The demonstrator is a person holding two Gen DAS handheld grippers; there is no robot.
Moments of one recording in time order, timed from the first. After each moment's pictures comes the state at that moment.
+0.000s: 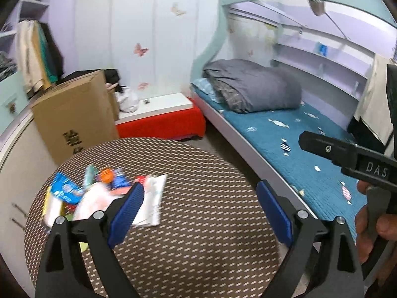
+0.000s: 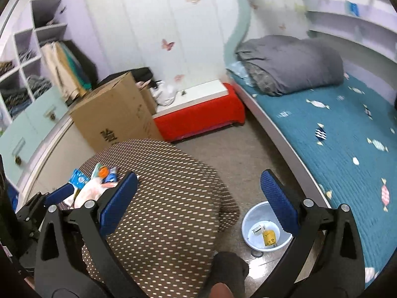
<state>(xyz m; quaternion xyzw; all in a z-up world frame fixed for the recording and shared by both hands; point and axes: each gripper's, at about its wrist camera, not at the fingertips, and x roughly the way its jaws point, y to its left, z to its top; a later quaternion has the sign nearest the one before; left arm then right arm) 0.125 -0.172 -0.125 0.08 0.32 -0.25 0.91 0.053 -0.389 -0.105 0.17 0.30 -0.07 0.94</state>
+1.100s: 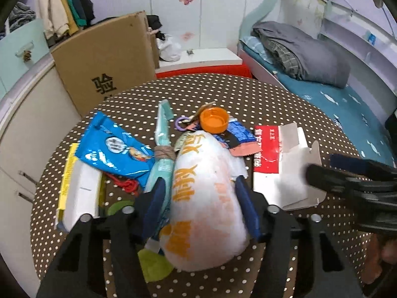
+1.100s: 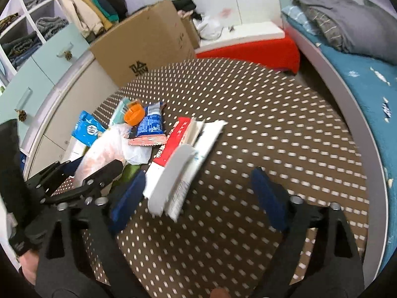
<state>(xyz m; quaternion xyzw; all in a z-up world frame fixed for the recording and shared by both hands) 0.254 -0.056 -0.227 0.09 0.44 -0.17 0.88 0.195 -0.247 -0.220 0.17 0.45 0.06 0.87</state>
